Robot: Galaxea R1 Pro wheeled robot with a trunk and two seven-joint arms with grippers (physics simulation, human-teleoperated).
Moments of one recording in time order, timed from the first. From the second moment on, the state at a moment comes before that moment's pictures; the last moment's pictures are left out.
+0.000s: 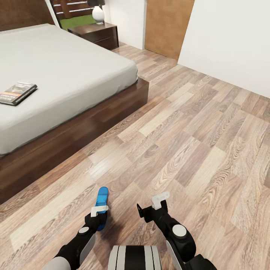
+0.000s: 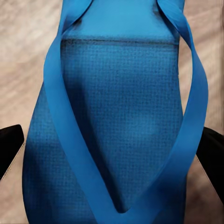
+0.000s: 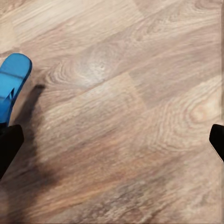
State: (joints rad) left arm -0.53 -0.05 -0.14 -0.47 0.19 -0.07 0.11; right arm -0.18 0.06 0.37 -1.58 0.07 0.53 0.03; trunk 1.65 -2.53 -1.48
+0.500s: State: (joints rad) left arm -0.56 -0.05 -0.14 -0.49 0.19 -0.07 0.11; right arm -0.19 0.06 0.36 -1.60 0.08 0.53 0.02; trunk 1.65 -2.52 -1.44
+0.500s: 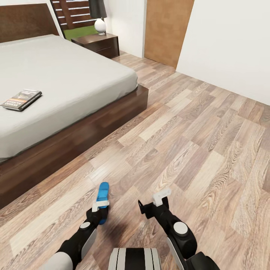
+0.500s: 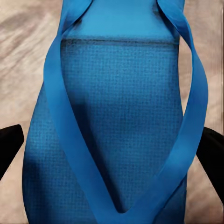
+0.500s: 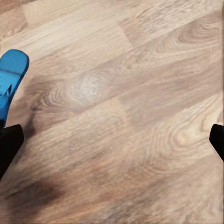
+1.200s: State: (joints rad) left arm -0.57 -0.05 -0.14 -0.49 0.19 -0.07 0.11; right arm -0.19 0.06 0.36 -1.62 0.08 0.53 0.02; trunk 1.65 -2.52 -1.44
